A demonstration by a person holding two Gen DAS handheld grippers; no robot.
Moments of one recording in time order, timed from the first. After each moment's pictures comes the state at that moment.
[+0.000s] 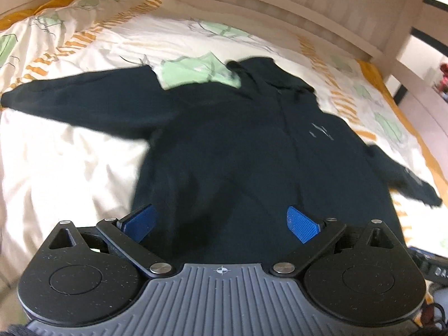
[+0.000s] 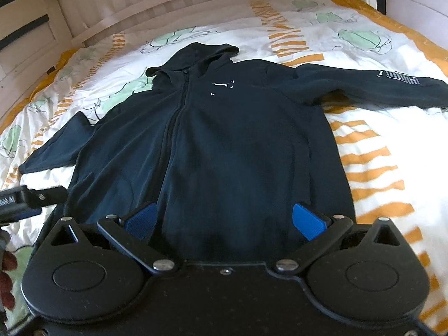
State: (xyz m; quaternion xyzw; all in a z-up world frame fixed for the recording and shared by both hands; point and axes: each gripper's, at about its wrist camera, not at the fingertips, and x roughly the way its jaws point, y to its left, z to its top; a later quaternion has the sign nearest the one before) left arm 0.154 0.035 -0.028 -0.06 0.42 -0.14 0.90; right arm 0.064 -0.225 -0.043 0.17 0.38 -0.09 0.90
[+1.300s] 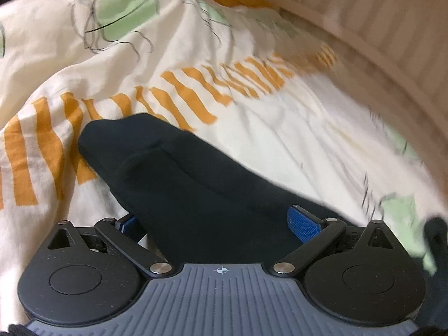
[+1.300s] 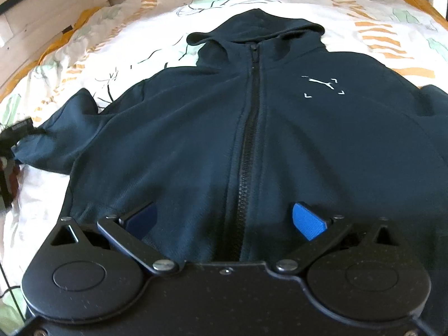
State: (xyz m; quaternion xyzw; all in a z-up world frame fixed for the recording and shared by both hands) left arm 0.376 0.273 -0.094 -0.23 0.35 0.10 0.90; right arm 0.223 -0.165 -0.085 0.12 0.43 -0.02 0.89
